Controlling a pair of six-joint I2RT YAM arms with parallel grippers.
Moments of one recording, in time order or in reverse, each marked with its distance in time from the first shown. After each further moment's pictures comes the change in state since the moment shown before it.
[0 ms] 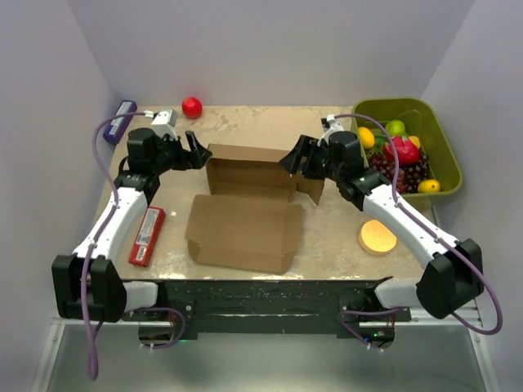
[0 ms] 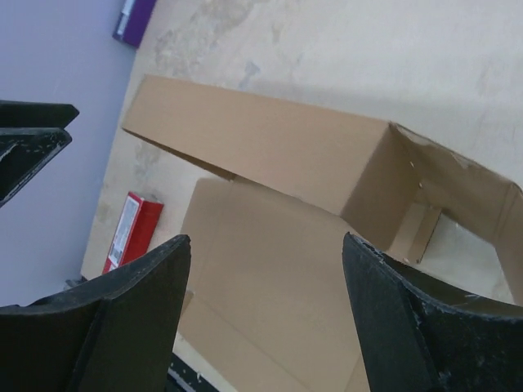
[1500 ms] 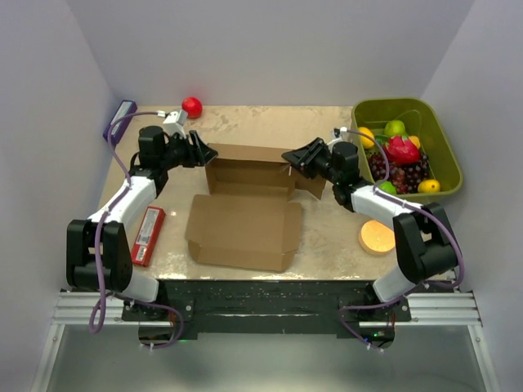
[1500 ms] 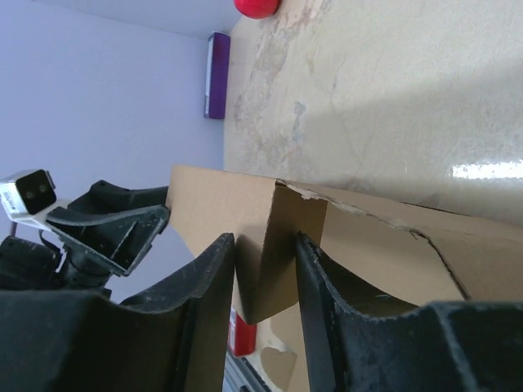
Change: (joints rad) left arm 0.010 0.249 -0.006 0.216 0.180 -0.075; right arm -0.137 0.249 -0.227 0.613 -0.175 0.503
